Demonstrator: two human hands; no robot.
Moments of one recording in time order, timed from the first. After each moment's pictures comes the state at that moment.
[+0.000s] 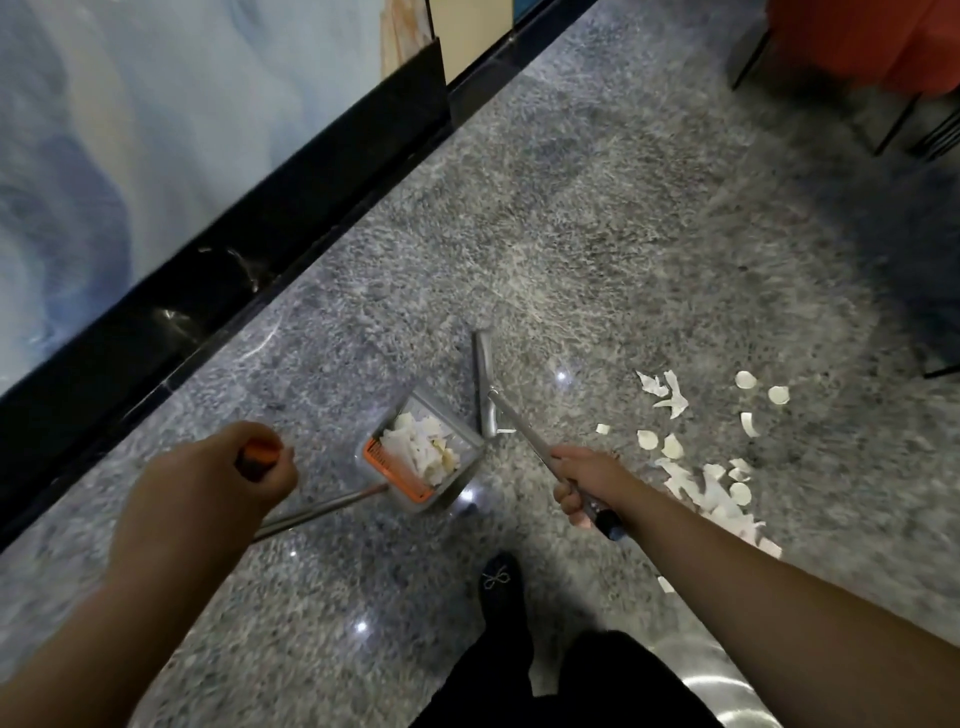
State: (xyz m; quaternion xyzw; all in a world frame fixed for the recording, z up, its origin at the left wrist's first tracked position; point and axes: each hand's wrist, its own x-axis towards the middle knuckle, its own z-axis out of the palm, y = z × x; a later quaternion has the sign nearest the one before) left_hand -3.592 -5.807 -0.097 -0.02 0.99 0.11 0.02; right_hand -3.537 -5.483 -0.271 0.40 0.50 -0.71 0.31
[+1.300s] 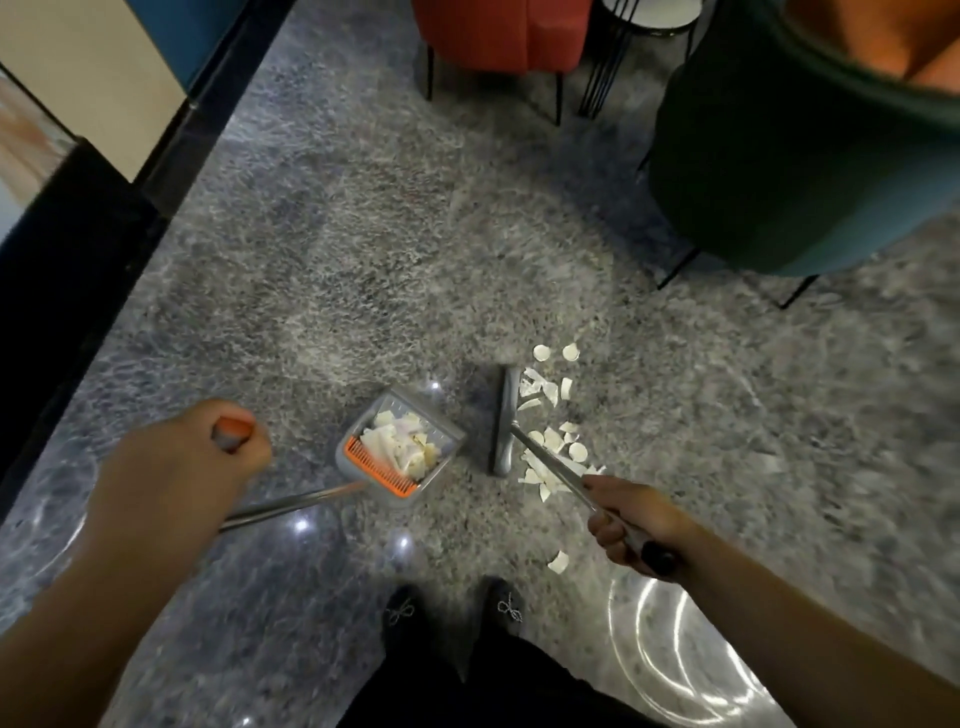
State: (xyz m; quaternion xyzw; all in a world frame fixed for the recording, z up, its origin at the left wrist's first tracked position) left_hand -3.687 -5.500 -0.104 0.20 0.95 0.18 0.15; right_hand -3.393 -5.242 -0.204 0.56 0.26 -0.78 0.10
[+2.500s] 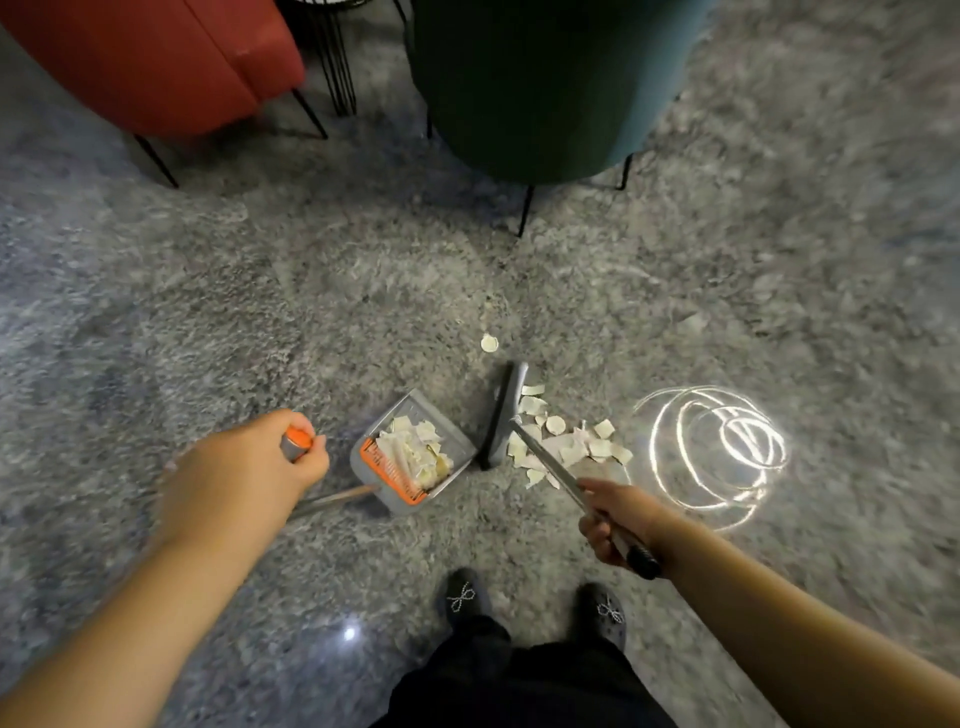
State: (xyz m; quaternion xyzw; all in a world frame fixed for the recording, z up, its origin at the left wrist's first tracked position) left_hand -3.819 -5.258 -0.146 0.56 0.82 0.07 0.11; right_hand -3.472 -5.239 -0.248 0.65 0.04 -0.75 -0.10
